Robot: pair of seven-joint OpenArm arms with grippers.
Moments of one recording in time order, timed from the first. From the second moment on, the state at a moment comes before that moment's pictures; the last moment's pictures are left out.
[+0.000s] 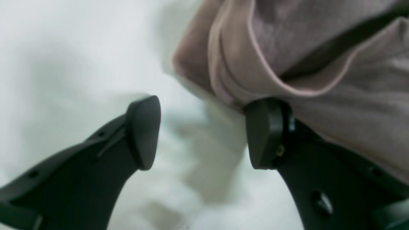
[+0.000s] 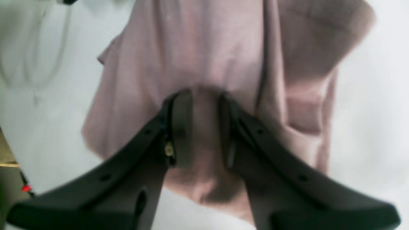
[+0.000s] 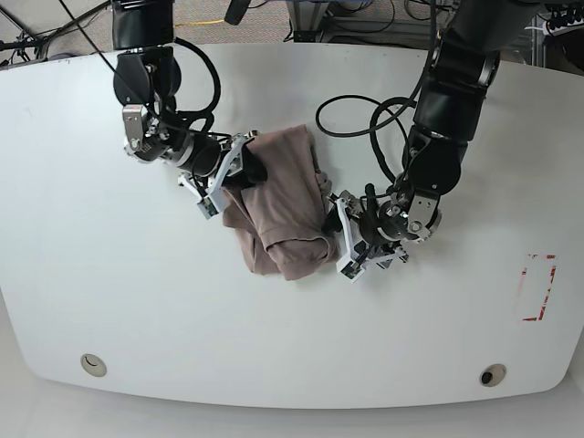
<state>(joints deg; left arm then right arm) -23.0 -6.5 16.9 62.2 -6.7 -28.3 37.4 -1.8 10.6 -1.1 88.0 33.6 33.7 -49.6</state>
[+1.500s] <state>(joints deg) 2.3 -7.2 15.0 95.3 -6.2 -28.1 46.8 3.1 8.0 -2.4 76.5 34.7 31.9 -47.0</state>
